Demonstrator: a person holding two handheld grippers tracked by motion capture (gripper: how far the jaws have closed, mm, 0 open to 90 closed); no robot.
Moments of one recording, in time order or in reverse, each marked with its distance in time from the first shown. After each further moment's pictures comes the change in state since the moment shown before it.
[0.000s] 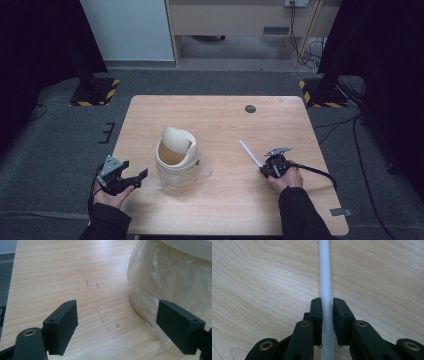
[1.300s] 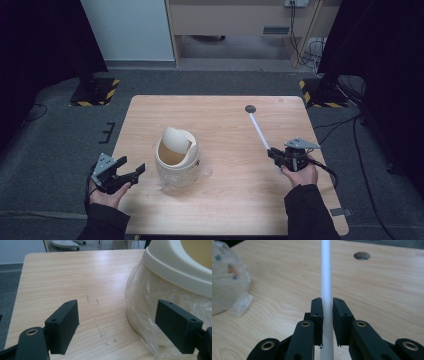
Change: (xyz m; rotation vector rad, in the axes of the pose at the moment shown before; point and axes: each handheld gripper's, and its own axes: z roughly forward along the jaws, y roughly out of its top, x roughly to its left) left arm 0.002 0.010 -0.013 -0.121 -0.006 -0.041; right arm -0.022 0.011 -0.056 -0.375 0.046 0.108
